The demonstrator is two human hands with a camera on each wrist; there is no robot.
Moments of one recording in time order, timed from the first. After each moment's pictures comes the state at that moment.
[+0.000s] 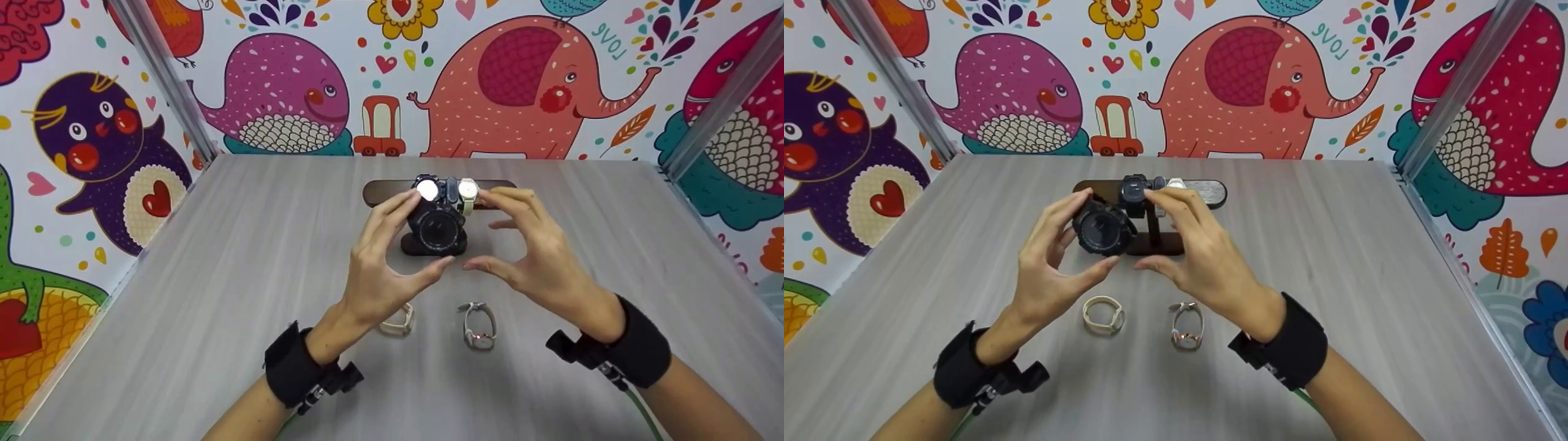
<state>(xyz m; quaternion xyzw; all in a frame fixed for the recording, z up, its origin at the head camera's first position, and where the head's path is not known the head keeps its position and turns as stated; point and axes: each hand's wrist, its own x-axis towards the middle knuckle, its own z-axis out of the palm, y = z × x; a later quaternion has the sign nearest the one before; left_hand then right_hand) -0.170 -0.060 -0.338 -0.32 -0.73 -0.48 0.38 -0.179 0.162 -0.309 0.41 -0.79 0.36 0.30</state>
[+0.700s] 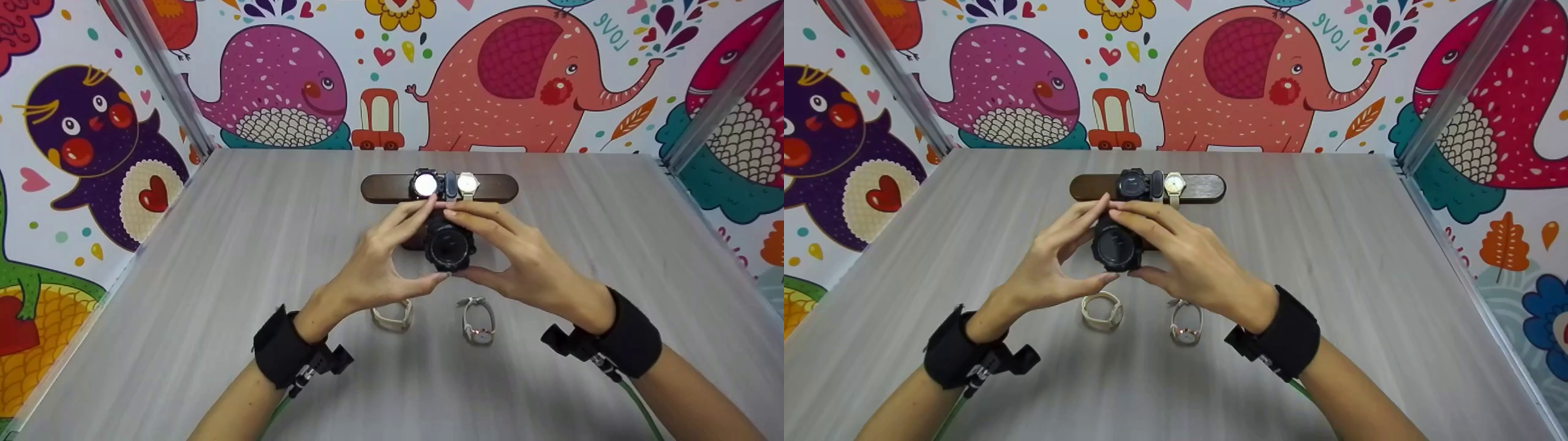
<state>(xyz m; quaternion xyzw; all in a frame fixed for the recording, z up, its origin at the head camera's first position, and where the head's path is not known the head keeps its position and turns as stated) -0.187 -0.077 -0.335 -0.44 -0.75 -0.45 0.21 -0.185 0.159 -0.317 0.51 -0.77 0.31 0.24</state>
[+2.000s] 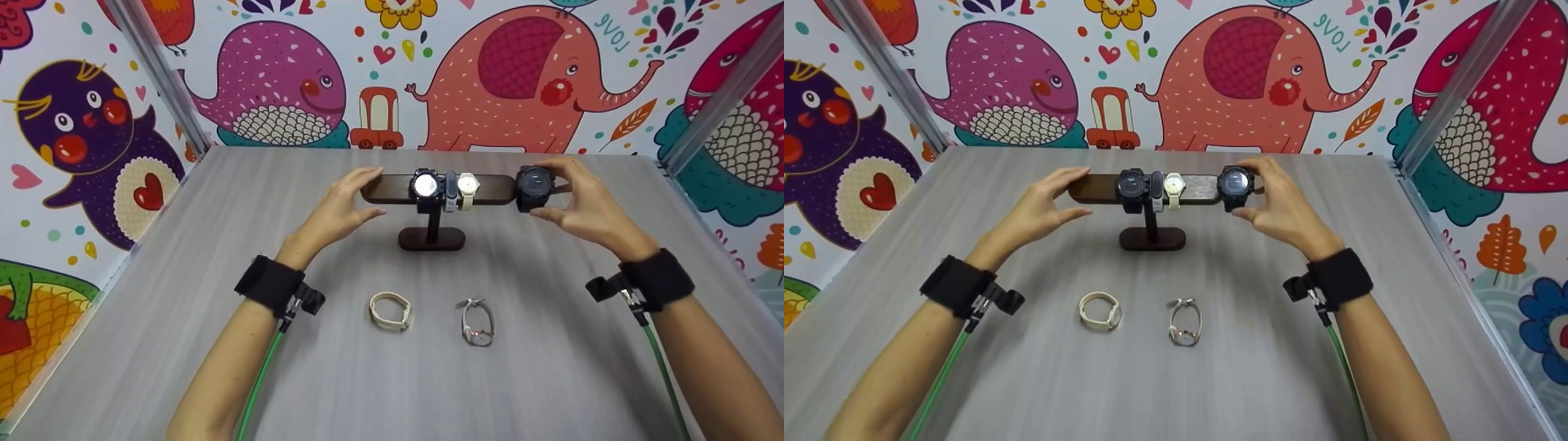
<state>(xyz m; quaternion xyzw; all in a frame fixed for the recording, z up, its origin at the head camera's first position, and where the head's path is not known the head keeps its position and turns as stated) -0.287 -0.135 -0.356 -0.25 -0.89 -0.37 0.09 -0.278 0.263 -0.335 0.24 -0.91 0.32 0.13</state>
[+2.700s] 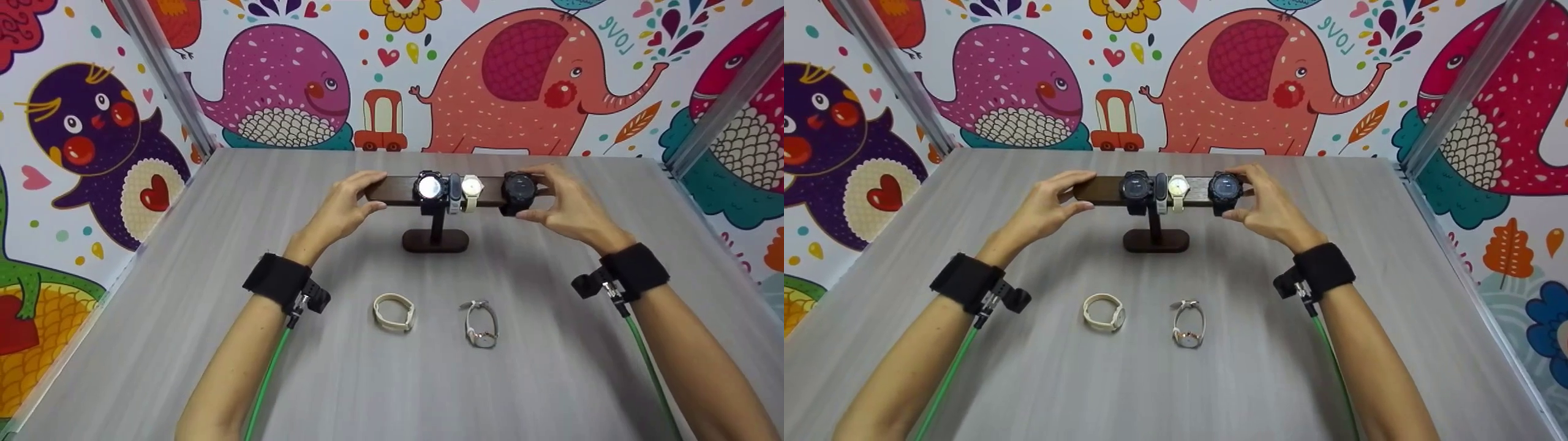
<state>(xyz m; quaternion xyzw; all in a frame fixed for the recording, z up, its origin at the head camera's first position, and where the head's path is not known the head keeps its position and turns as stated) -0.297 -0.136 -0.361 -0.23 -0.88 -0.42 0.09 -0.301 0.252 -0.353 0.21 -0.91 0.34 0.08</state>
